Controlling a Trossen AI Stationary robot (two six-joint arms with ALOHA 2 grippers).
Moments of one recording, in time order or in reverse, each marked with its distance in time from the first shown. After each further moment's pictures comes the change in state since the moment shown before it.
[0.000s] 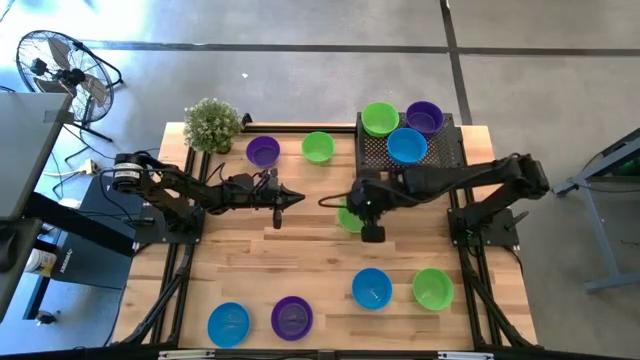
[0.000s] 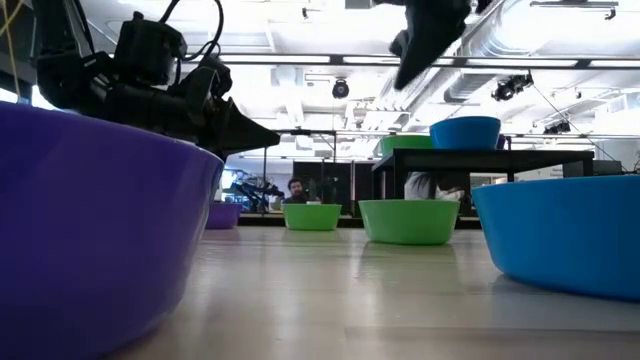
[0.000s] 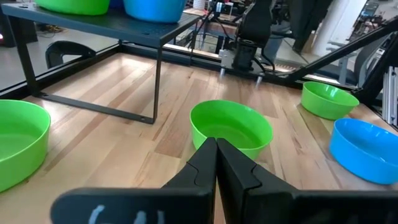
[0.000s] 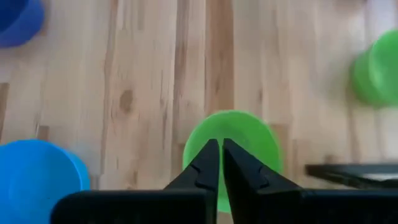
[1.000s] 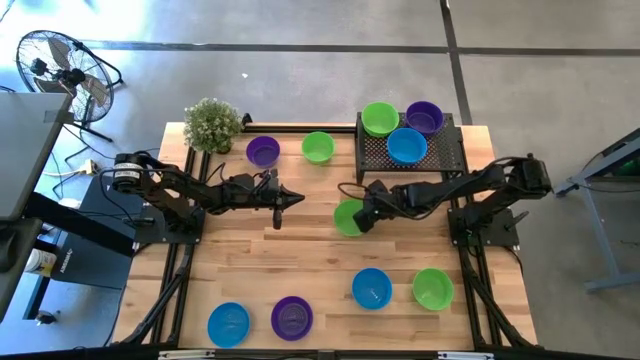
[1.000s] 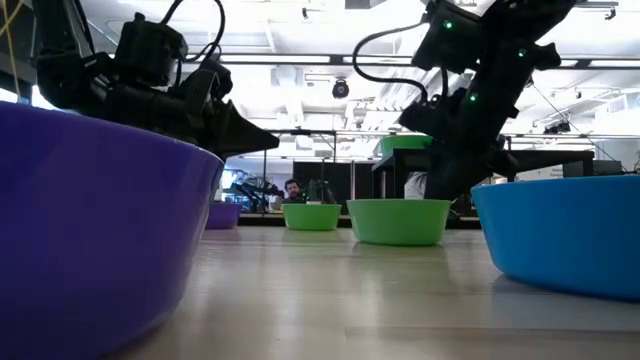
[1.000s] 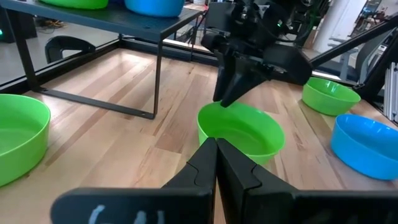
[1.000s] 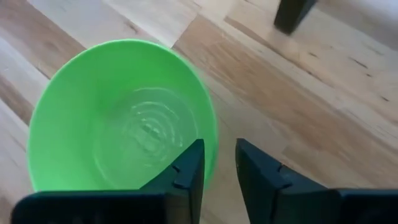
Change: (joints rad) left arm 0.000 0.000 0.000 -0.017 0.000 0.000; right arm -0.084 -0.027 -0.572 0.507 0.177 0.868
